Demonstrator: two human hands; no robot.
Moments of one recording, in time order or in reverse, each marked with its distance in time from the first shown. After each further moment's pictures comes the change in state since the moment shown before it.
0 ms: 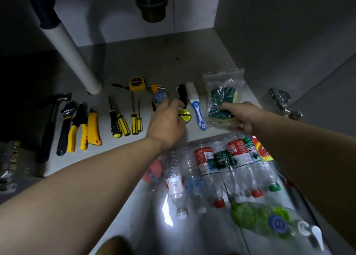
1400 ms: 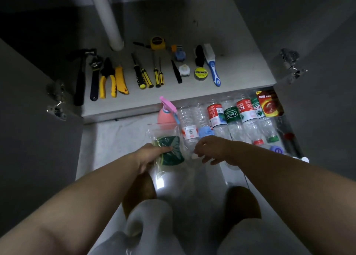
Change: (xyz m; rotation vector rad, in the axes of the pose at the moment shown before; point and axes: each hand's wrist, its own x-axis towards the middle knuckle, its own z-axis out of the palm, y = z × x) left_hand -0.215 -0.117 0.020 -0.721 -0.492 -0.933; right_hand -0.176 0.139 0.112 -0.628 -0.479 0.104
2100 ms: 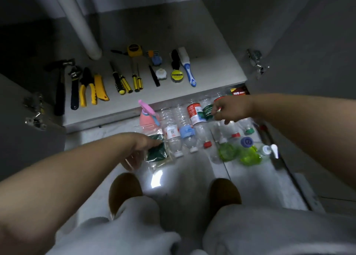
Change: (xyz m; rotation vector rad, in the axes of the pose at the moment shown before) left_hand -0.053 0.078 0.019 0.661 -0.045 -0.290; right_hand -0.058 0.003 -0.129 -0.549 0.204 -0.122
